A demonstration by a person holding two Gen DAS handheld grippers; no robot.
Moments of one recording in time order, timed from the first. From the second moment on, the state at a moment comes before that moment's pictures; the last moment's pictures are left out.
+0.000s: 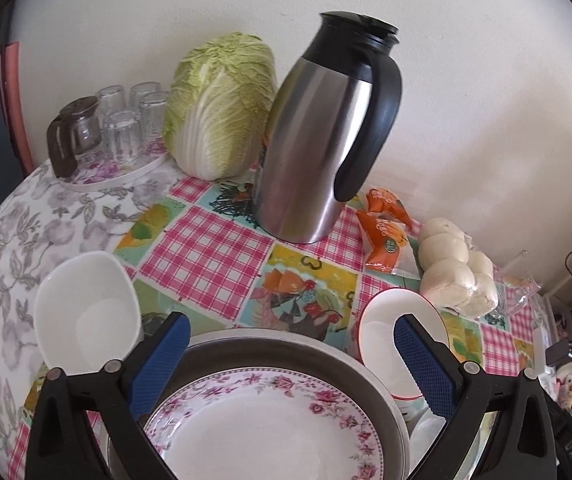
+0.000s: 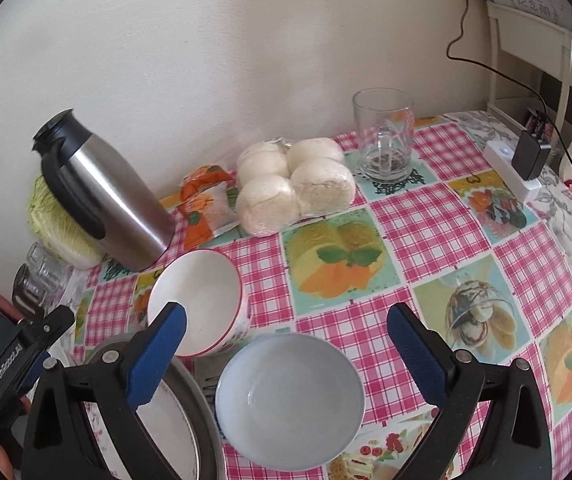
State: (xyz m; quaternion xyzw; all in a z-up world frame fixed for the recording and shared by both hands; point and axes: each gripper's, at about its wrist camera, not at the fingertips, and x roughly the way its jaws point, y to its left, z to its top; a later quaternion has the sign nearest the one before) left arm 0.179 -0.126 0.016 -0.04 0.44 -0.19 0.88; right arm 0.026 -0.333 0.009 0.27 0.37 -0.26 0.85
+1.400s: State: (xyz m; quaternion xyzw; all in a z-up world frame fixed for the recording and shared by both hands) left arm 0.246 -0.226 0.002 0.10 0.54 -0.20 0.81; right arm 0.091 -0.341 -0.050 0.27 0.41 -0.20 0.85
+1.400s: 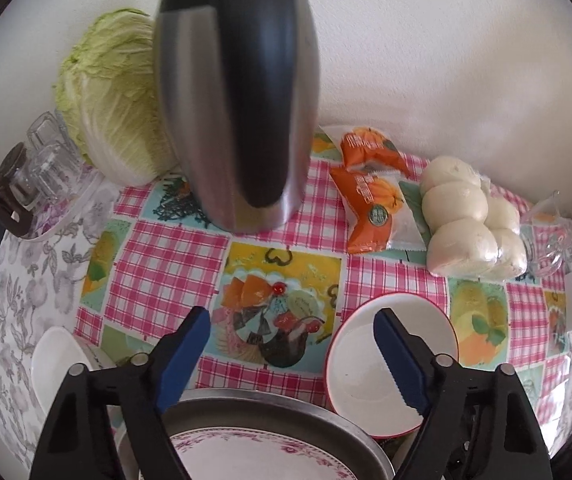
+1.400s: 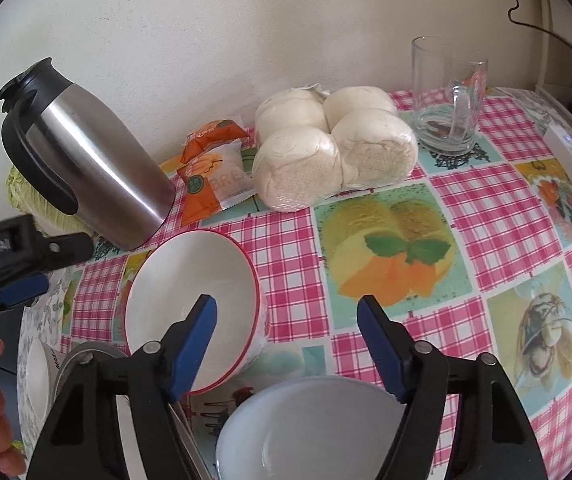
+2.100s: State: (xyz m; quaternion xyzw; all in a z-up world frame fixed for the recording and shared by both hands) left arm 0.245 -0.252 -0.075 0.12 0.61 -0.20 0.76; right arm 0.115 -0.334 -0.078 0.26 0.43 -0.17 0.85
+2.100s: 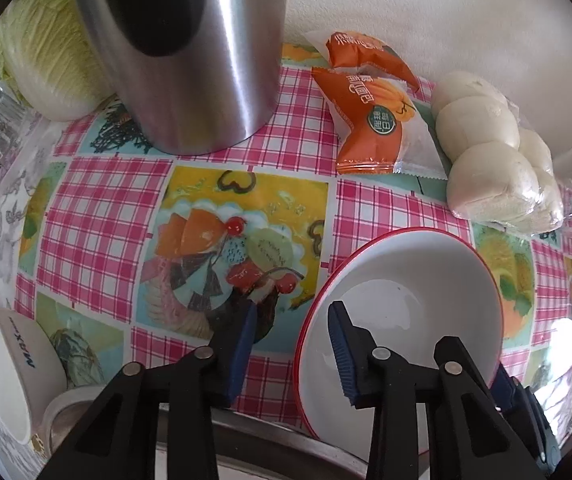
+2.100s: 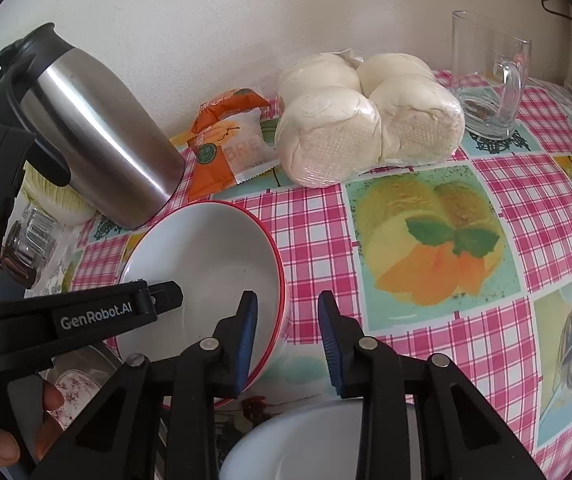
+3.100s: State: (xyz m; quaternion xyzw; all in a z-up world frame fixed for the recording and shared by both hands) left arm 0.203 -0.271 -0.037 0.10 0.55 -0.28 0.78; right arm 0.095 -0.348 -0.062 0.27 0.39 -0.19 0.86
